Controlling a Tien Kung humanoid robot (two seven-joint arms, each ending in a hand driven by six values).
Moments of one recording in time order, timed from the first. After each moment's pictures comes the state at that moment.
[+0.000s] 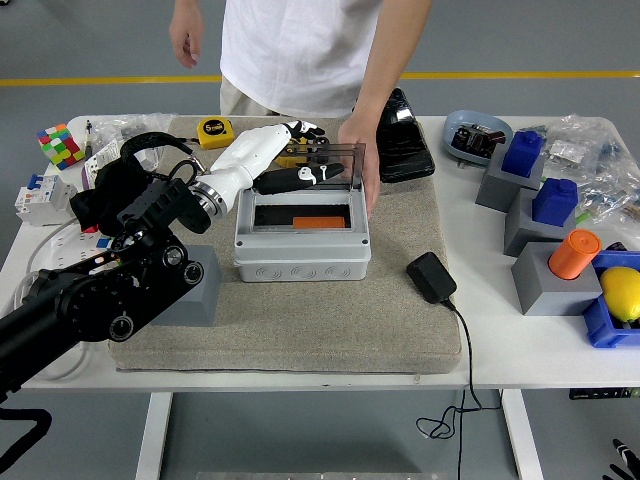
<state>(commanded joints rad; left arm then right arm) -0.71 0.21 -0.69 -1.11 1.70 0.23 0.02 0.16 -0.20 0.95 0.22 -0.16 -0.13 -0.11</state>
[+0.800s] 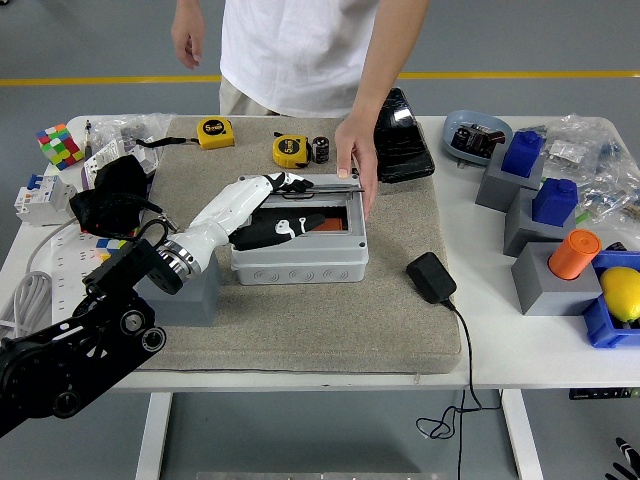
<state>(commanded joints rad) -0.46 0.33 -0.77 -1.43 1.67 0.22 0.03 0.16 -0.21 0.96 0.22 -0.17 -0.12 -0.11</state>
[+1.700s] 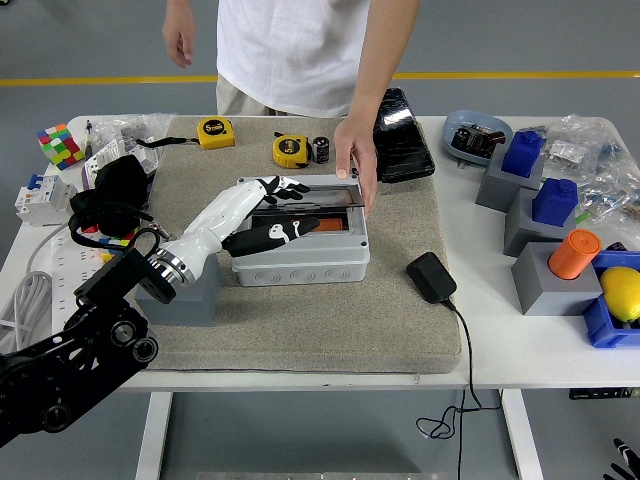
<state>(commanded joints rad) -0.41 0.34 -0.77 -1.46 1.66 0.22 0.03 0.15 -0.20 0.97 0.22 -0.17 -0.13 -0.11</state>
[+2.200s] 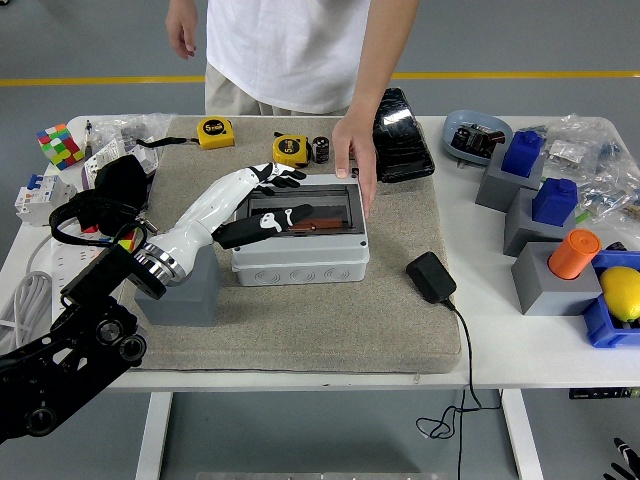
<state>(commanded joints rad) -0.37 0.35 -0.87 -1.51 1.63 0.24 -0.02 0.15 -0.20 0.97 0.22 -0.17 -0.13 -0.11</state>
